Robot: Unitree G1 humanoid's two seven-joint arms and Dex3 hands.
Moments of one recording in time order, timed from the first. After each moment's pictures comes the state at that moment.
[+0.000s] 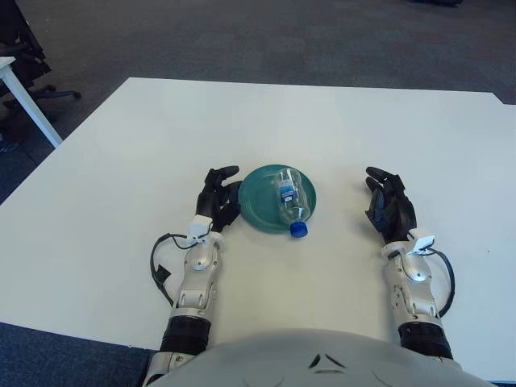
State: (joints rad) left arm 0.09 -0.11 -0.05 0.16 0.03 -0.22 0.12; right arm 0.10 -0.05 -0.15 0.22 0.13 -0.30 0.06
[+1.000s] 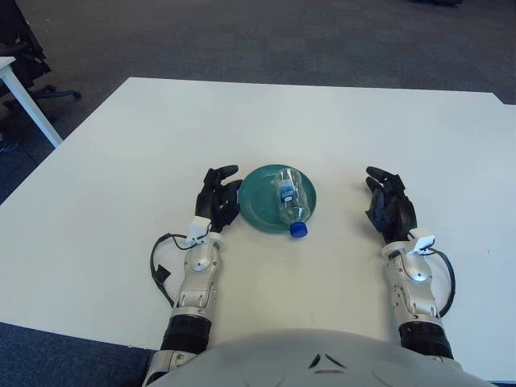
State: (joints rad) left arm 0.08 -0.11 -0.04 0.20 0.00 -0.27 0.11; right arm 0.10 -0.05 -0.15 0.22 0.13 -0.30 0.07
